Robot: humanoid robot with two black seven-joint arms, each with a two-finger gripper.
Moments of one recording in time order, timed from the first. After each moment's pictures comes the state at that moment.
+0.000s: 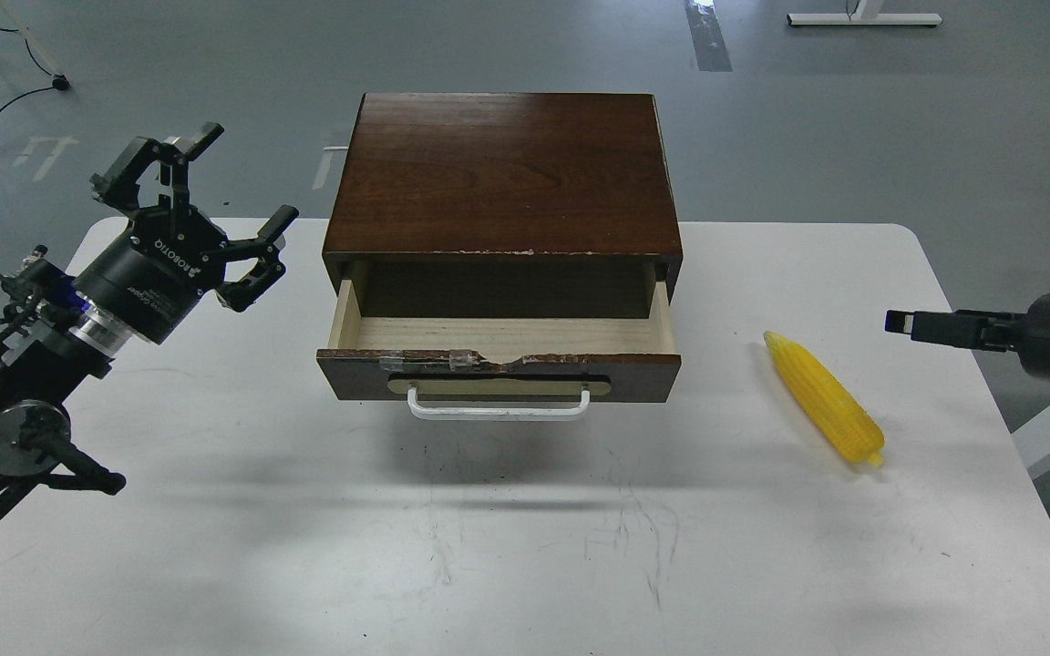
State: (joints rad) left arm -0.46 0.70 -0.77 -1.25 0.18 -0.49 -0.49; right arm 0.99 -0.95 -0.11 1.01 -1.30 0.23 0.49
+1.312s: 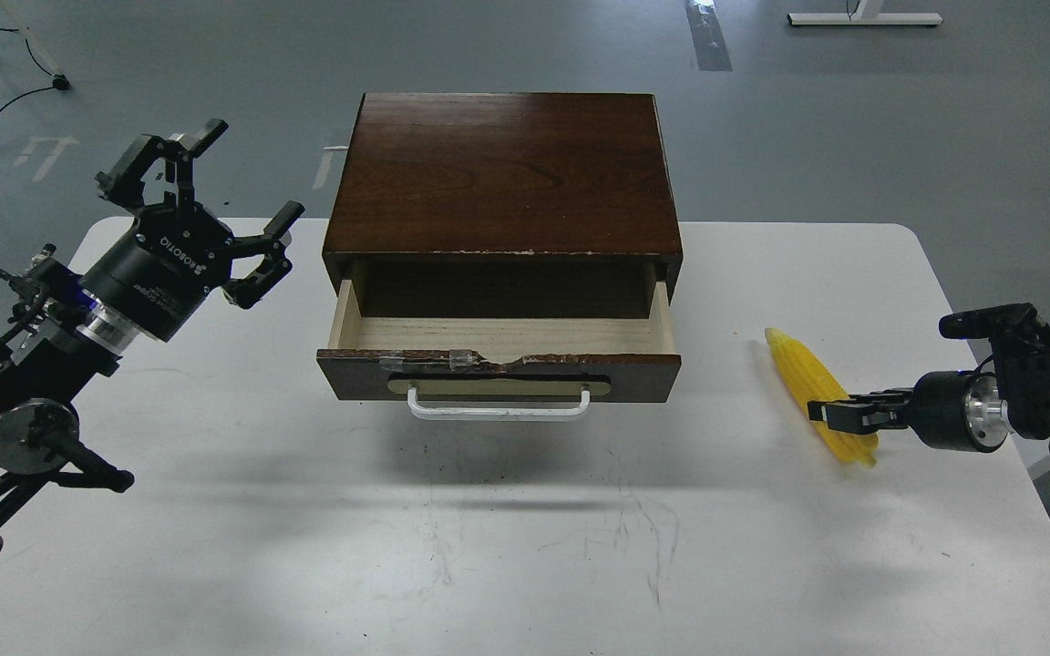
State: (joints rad) left arm -0.46 0.69 -0.78 -1.25 0.18 -0.49 -0.49; right arm 1.08 -0.79 -0.29 0.97 -1.29 0.16 0.49
